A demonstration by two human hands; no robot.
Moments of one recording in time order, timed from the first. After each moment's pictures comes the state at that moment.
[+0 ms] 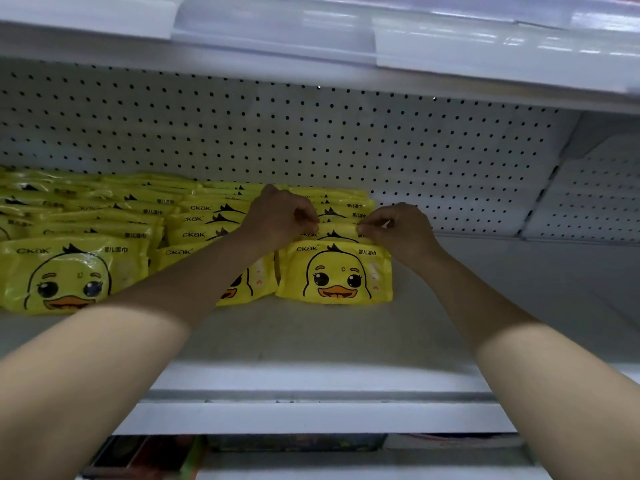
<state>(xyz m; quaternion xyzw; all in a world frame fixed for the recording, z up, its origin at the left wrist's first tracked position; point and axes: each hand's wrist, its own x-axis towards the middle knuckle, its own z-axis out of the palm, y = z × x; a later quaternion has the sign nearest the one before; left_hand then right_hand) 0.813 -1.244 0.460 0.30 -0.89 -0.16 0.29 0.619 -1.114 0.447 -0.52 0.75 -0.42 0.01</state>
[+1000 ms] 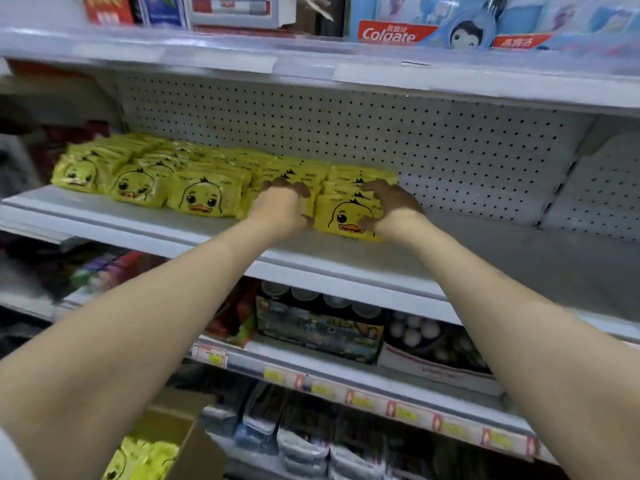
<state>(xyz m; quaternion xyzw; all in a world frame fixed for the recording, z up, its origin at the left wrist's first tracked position) 0.910 -1.069 0.483 0.52 -0.83 -0.06 0.19 0.708 -0.998 0.486 -0.64 0.73 -0.25 0.03</state>
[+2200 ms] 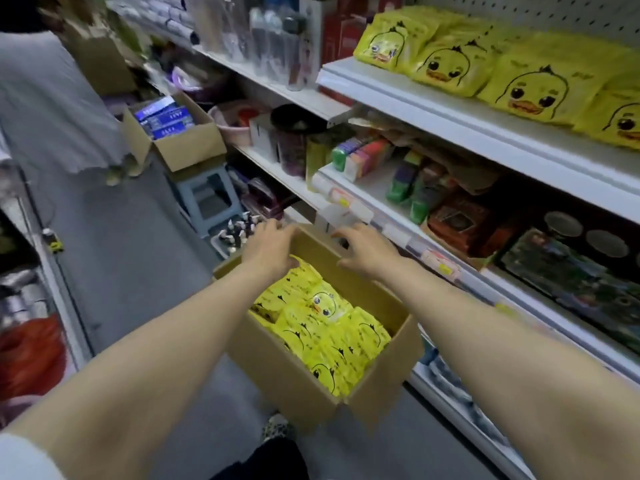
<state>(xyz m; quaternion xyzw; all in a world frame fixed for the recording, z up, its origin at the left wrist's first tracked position) 1.390 -0.937 0.271 0.76 -0.64 -0.10 0.04 1.200 -0.999 0.269 -0.85 0.50 0.00 0.16</state>
